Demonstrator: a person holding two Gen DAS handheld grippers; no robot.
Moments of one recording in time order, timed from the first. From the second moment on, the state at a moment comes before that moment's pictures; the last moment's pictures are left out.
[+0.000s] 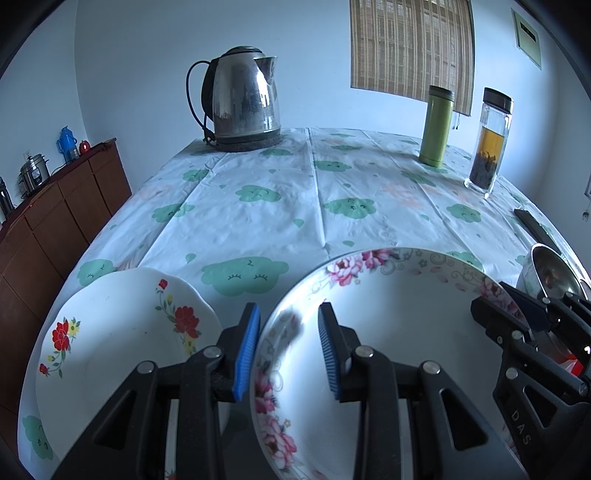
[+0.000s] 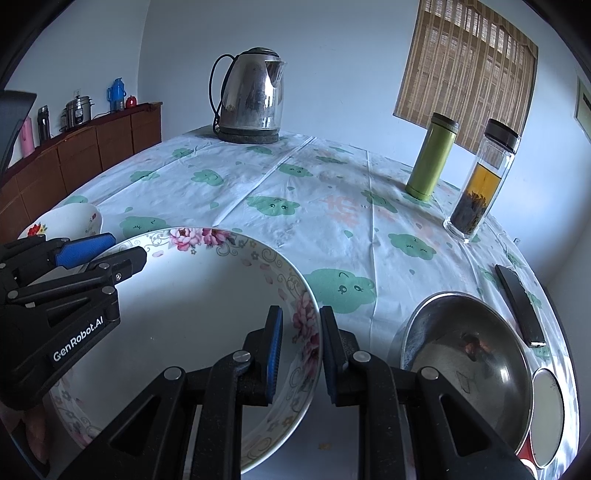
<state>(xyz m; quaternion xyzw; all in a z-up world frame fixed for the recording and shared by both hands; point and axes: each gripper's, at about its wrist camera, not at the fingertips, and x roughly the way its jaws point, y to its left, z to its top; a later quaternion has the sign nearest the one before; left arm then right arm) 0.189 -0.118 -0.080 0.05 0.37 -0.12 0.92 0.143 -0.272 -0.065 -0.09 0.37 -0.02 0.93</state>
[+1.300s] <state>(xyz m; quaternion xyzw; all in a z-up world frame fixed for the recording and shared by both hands) 0.194 -0.110 -0.083 0.02 0.39 -0.14 0.91 0.134 -0.246 -0.065 -0.12 0.34 0.01 0.93</state>
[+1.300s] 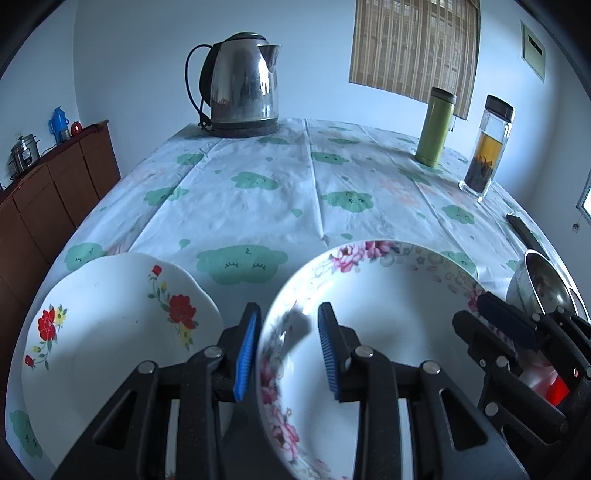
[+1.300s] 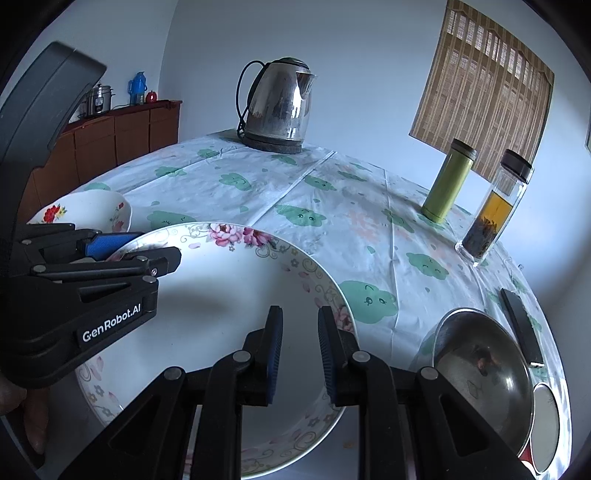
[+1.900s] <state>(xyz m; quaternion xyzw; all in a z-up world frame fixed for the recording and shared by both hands) 0.184 -0.111 -0.078 0.04 0.37 -0.14 0.92 0.129 -0.249 -0.058 -0.11 0.32 0.00 0.94</state>
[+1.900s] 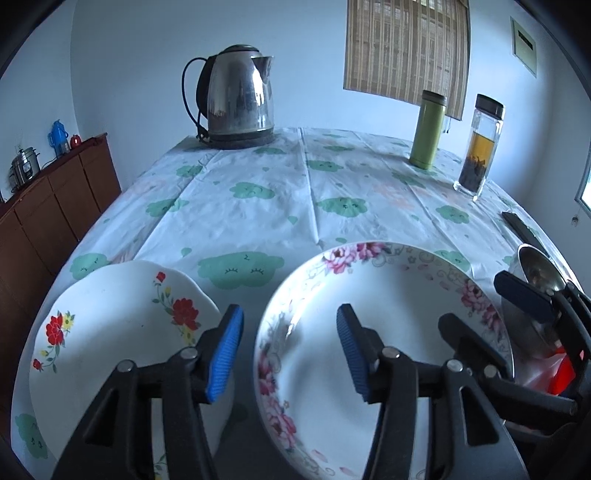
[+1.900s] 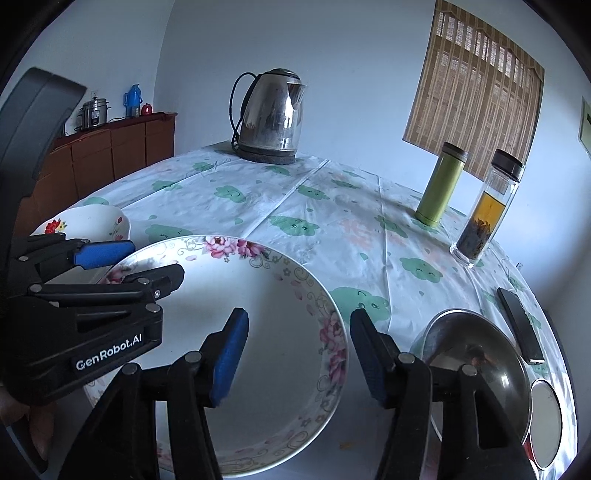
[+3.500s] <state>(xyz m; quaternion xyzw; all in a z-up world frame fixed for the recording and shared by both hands) 0.188 0.047 -0.069 -0.06 0.34 0.07 0.93 0.145 -0.172 -0.035 -0.06 0.34 0.18 0.92</state>
